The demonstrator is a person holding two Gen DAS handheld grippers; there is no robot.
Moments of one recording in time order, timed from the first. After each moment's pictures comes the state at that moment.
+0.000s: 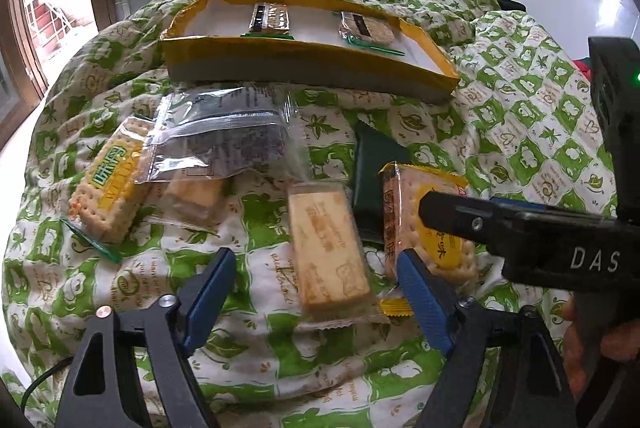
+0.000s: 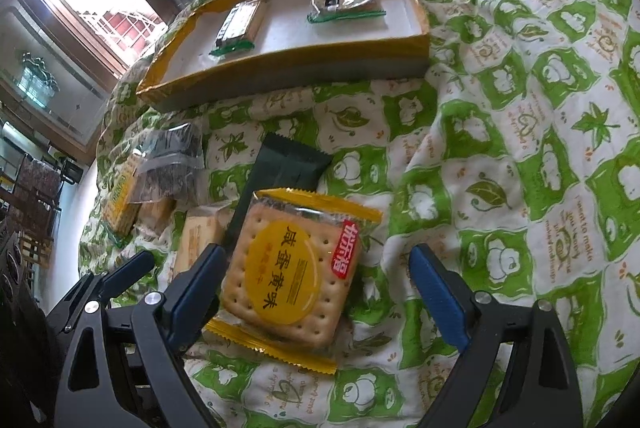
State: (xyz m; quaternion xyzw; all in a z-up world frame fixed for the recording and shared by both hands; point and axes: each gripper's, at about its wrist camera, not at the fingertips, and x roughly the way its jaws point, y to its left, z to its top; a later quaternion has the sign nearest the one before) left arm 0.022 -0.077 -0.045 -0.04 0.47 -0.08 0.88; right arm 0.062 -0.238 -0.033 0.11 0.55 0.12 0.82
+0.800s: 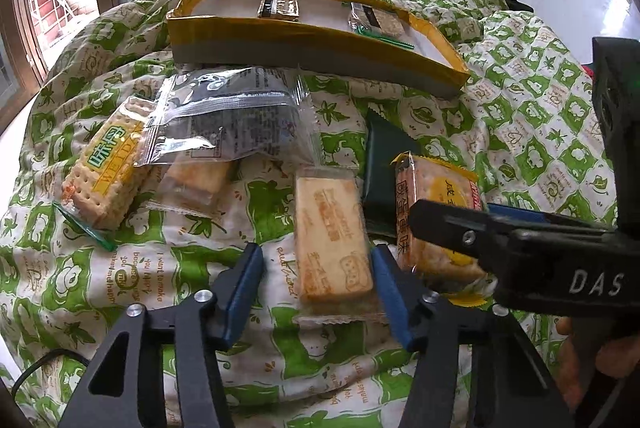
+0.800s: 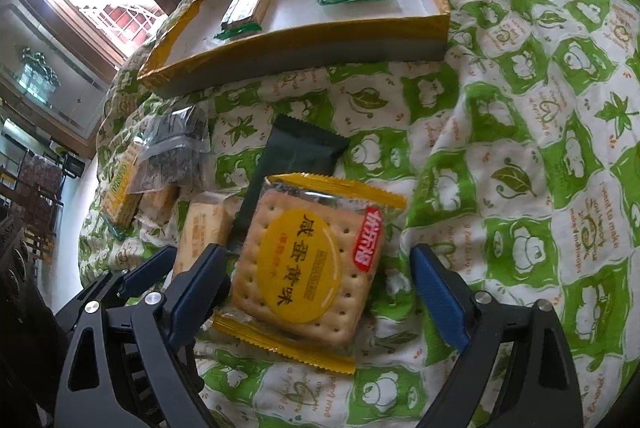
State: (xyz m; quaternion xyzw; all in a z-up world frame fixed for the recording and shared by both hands) left arm 0.024 -0.071 -0.053 -0.05 0.48 -0.08 0.87; right arm 0.062 -0.222 -0.042 0.11 0.56 0.13 0.81
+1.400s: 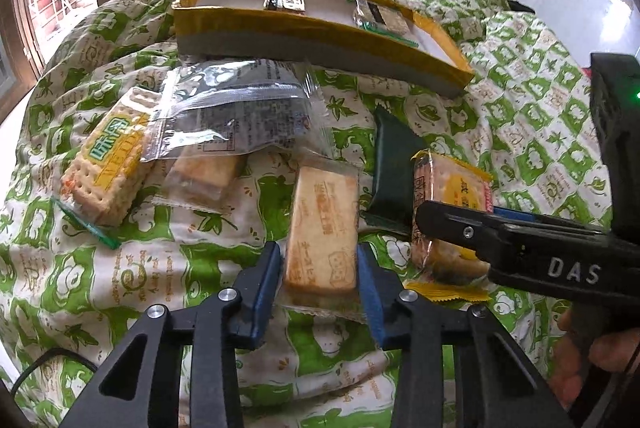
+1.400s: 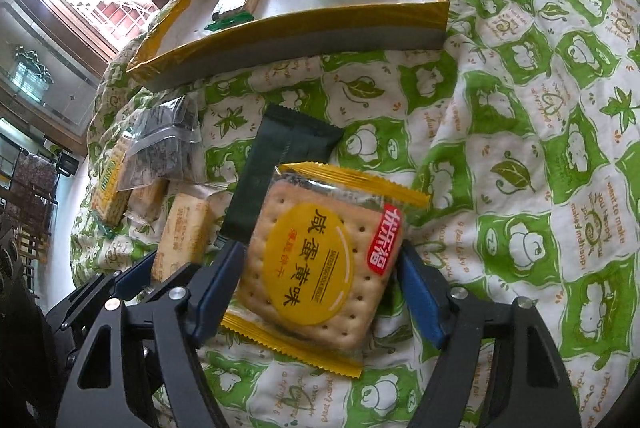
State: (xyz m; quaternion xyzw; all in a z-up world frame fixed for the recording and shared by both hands) left arm 0.025 -0.063 -0.056 -0.05 0.49 -0.08 0.86; right arm 0.064 -0.223 -0.049 0.11 0.57 0.12 0.81
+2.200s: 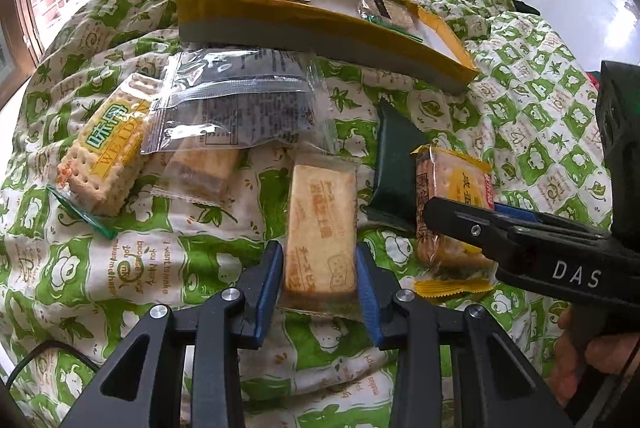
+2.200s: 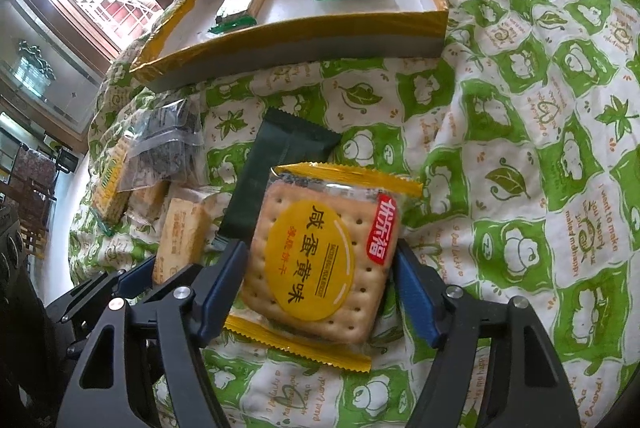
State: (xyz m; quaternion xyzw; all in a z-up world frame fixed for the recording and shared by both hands) left arm 0.027 -0.060 -0.058 -0.07 0.51 -0.08 0.85; right arm 0.062 -0.226 -0.045 0.09 0.56 0.12 0.81
